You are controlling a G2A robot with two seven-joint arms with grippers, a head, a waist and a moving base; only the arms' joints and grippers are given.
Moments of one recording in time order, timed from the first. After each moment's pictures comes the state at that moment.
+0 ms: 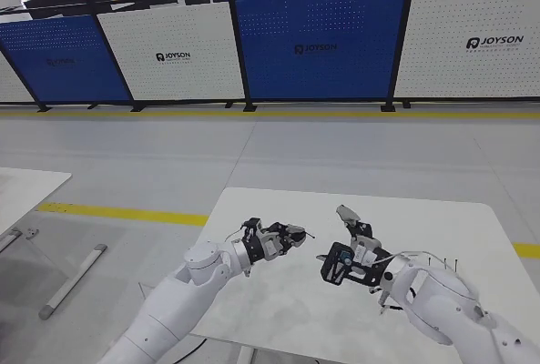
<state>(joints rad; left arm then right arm) 1.21 -1.07 -1.12 -1.45 -0.87 0.19 -0.57 -0.91 -0.92 0.66 -1.82 -1.49 -0.23 0.16</state>
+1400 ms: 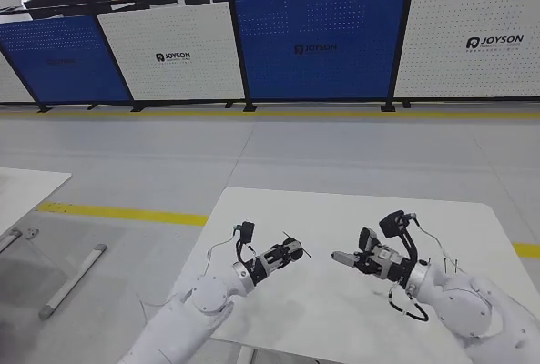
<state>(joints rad) 1.34 -1.06 -1.07 -1.51 -0.26 -0.23 -0.33 -1.00 -0.93 0.81 -1.62 -0.29 -0.34 0.38</state>
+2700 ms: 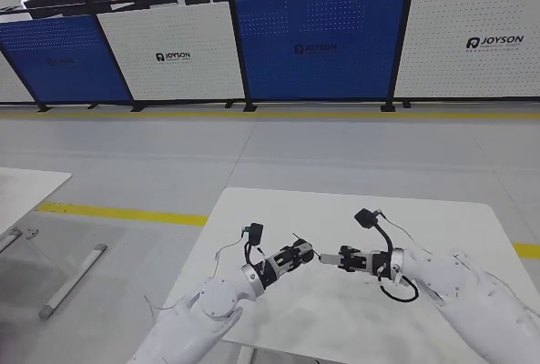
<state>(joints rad) 1.36 -1.07 -1.05 -1.62 -0.26 -0.14 -0.29 -0.76 -1.08 0.62 -1.25 0.16 -0.34 0.80</state>
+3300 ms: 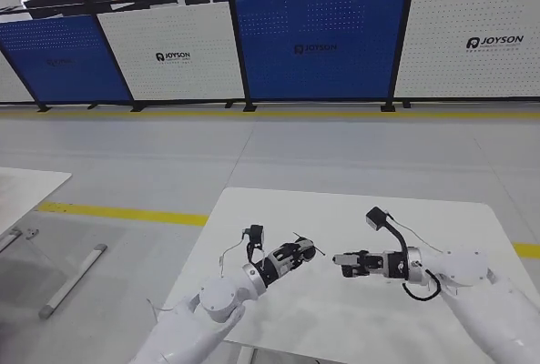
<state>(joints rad) 1.36 -1.09 -1.06 -1.63 -0.45 -0.08 -0.29 -0.81 -1.12 0.80 -1.18 0.40 -0.34 1.16</state>
